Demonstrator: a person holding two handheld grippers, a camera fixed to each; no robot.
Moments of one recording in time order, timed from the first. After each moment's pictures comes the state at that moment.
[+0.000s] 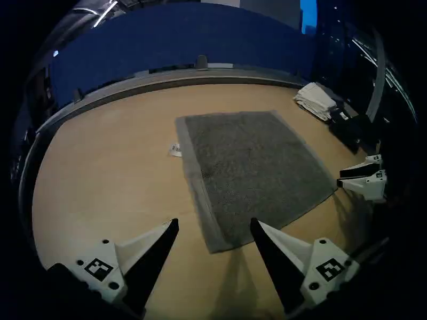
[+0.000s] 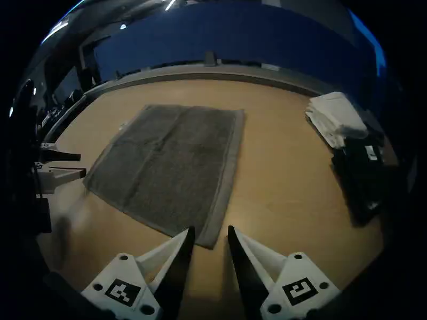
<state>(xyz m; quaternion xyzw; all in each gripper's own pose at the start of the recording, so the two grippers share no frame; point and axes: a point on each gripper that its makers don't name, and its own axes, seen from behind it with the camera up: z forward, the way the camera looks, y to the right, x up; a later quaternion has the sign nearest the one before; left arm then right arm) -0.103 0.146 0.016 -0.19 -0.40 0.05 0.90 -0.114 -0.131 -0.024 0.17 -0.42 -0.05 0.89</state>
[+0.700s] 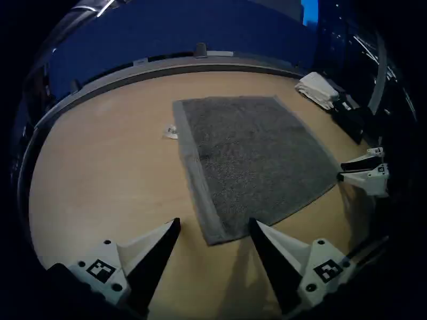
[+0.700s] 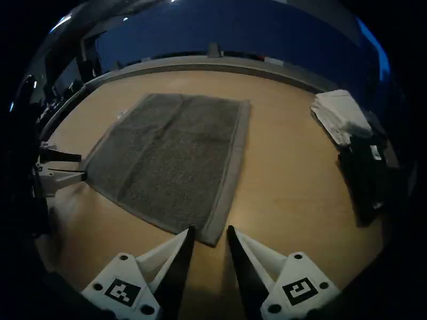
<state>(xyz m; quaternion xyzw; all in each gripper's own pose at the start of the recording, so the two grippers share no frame) -0.136 0.145 0.005 -0.19 -0.42 0.06 0.89 -0.129 -0.135 -0.025 0.17 -0.43 -0.07 0.88</state>
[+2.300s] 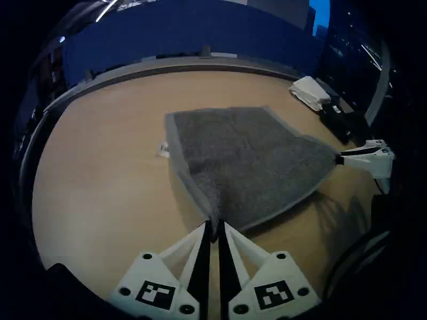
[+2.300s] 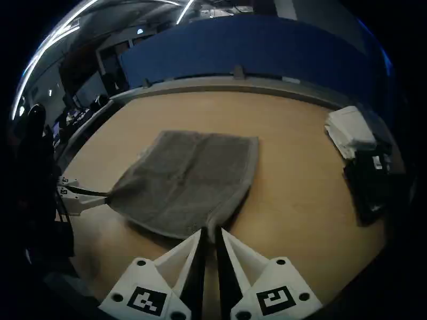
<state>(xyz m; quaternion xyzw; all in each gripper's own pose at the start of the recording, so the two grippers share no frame) -0.079 0.140 -0.072 -0.17 -0.43 0.02 0.88 -0.039 -0.176 -0.067 0.25 -0.40 -0.01 0.88</state>
